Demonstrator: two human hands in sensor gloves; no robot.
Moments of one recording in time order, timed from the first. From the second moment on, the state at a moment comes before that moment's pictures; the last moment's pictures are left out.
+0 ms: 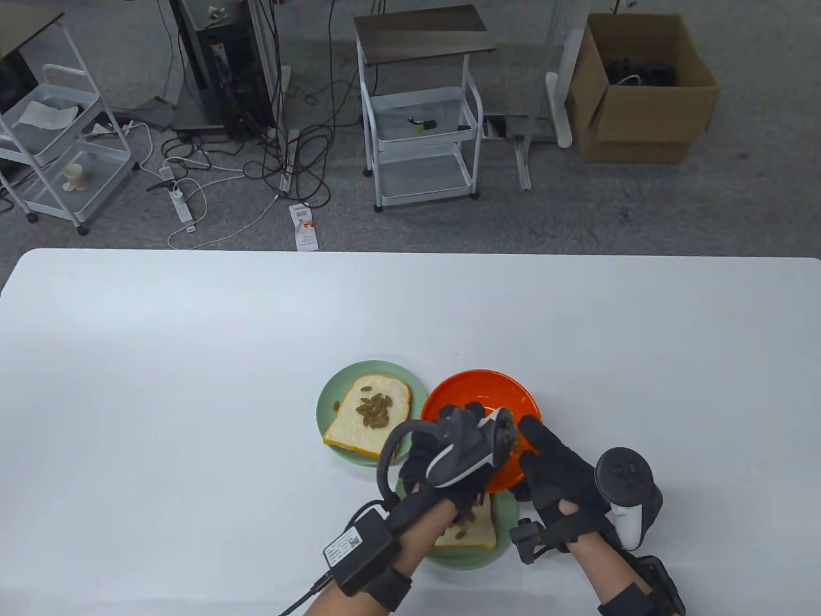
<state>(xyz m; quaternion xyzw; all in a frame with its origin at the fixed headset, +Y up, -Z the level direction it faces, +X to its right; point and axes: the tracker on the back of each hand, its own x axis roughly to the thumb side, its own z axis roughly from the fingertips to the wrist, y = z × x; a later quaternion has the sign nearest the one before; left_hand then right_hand) 0.043 -0.691 -0.287 -0.13 -0.06 -0.09 0.99 0.214 -0.760 -0.257 -0.04 -0.04 0.83 0.55</state>
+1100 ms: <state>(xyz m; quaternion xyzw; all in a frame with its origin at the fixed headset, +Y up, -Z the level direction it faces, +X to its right) 0.044 -0.710 -0.306 -0.07 -0.06 0.03 1.00 0.211 -0.763 -0.255 -0.05 -0.04 0.82 0.57</state>
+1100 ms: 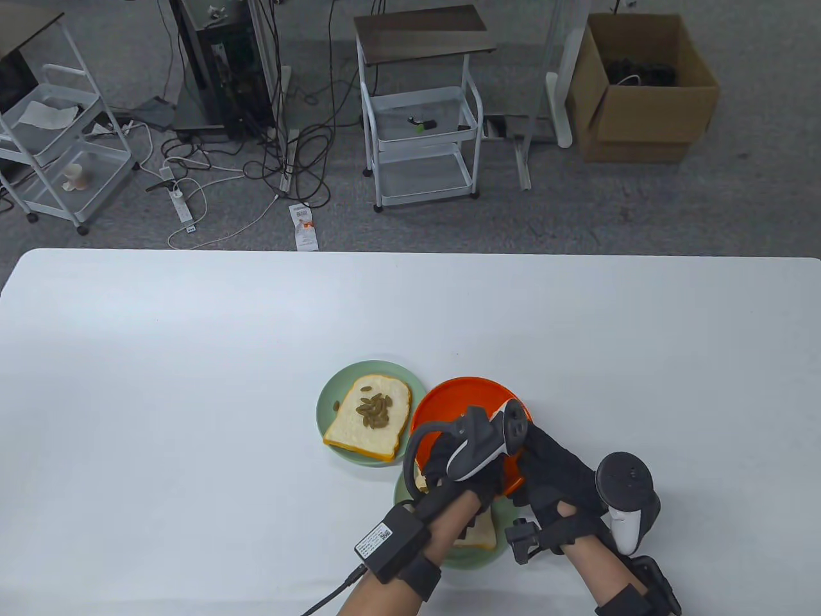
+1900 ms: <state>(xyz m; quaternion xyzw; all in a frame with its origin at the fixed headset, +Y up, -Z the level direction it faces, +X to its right) -0.106 -0.727 -0.352 -0.03 0.06 0.06 1.00 0.228 -0.770 -0.269 -0.08 -0.07 0.83 0.54</state>
